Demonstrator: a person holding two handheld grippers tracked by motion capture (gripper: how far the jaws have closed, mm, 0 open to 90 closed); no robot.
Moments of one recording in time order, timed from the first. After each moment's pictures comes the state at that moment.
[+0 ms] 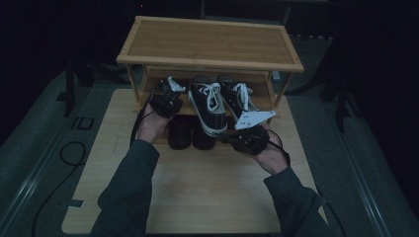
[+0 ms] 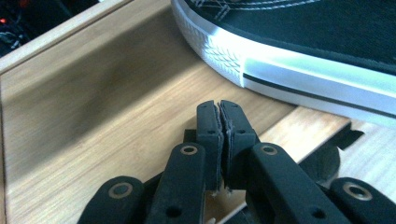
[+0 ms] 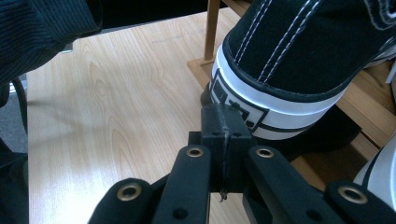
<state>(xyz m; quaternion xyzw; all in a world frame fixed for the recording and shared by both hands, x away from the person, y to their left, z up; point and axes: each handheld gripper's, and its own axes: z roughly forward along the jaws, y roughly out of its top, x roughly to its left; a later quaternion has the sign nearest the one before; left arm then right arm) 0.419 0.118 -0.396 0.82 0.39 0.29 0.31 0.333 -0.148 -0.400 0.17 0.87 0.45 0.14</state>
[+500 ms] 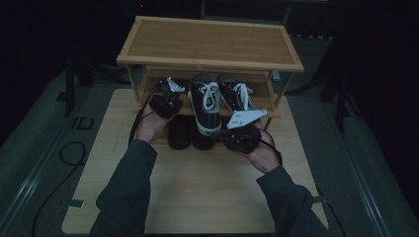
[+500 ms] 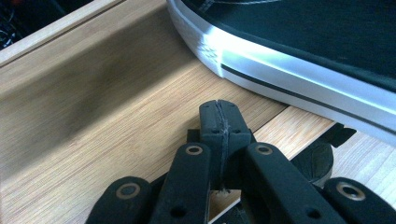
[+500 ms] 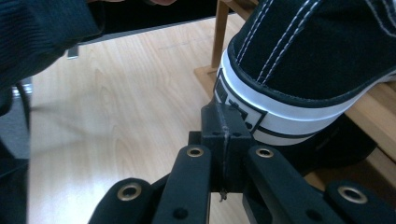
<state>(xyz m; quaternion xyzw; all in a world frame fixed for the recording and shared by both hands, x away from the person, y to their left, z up) 0.419 0.119 -0.397 0.82 0.39 0.29 0.32 0.340 -0.129 -0.404 0.16 0.87 0.45 0.14</state>
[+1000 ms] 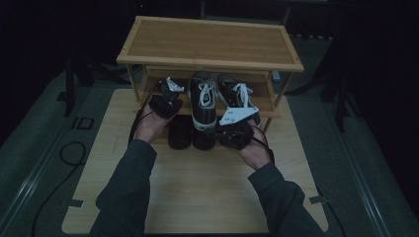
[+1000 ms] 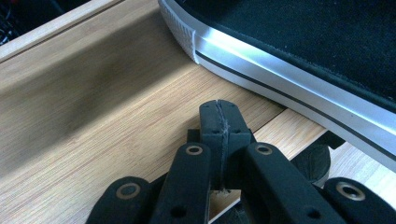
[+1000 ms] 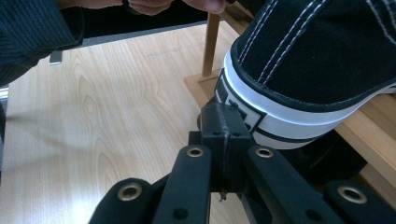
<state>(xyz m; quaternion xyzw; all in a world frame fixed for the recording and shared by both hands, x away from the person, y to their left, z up) 0.419 0.120 -0.397 0.81 0.40 0.28 0.32 0.351 -0.114 -0.407 0.16 0.86 0.46 0.15</state>
